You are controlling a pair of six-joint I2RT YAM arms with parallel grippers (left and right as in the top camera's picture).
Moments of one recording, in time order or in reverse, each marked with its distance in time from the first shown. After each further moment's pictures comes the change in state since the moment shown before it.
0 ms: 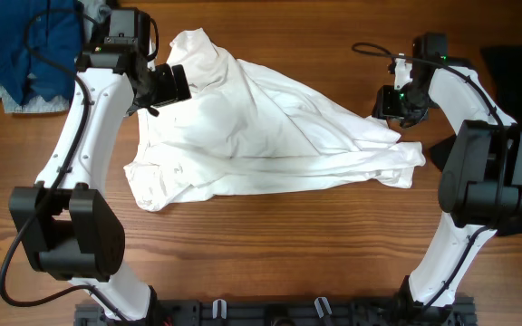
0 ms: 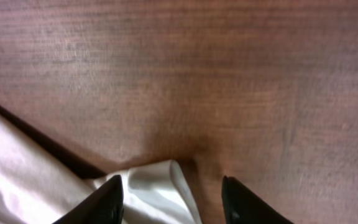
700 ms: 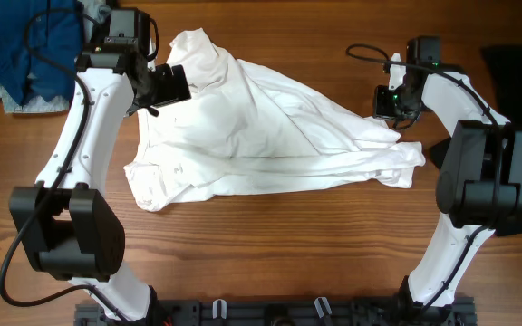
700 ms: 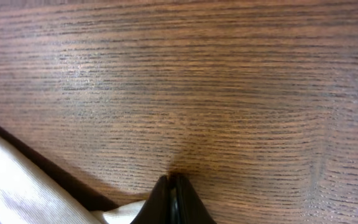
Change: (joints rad) left arm 0.000 0.000 0.000 0.000 0.000 0.004; right arm 0.023 0.000 -0.060 0.118 -0.002 0.053
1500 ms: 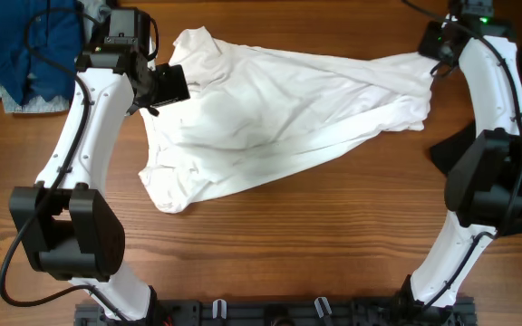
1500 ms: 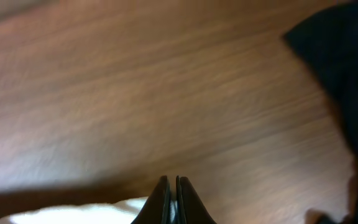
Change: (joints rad) left arm 0.000 0.000 0.000 0.006 0.000 0.003; right arm -0.080 0.000 0.417 -0.081 0.299 0.166
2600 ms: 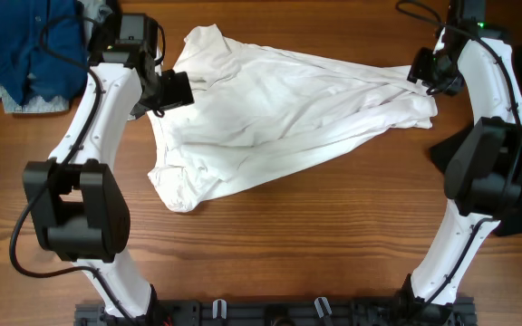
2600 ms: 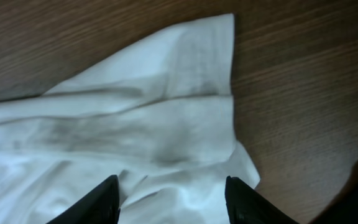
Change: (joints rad) left arm 0.000 0.108 0.000 0.022 0.000 0.001; right arm -0.033 0.101 0.003 -0.196 -0.121 -0.002
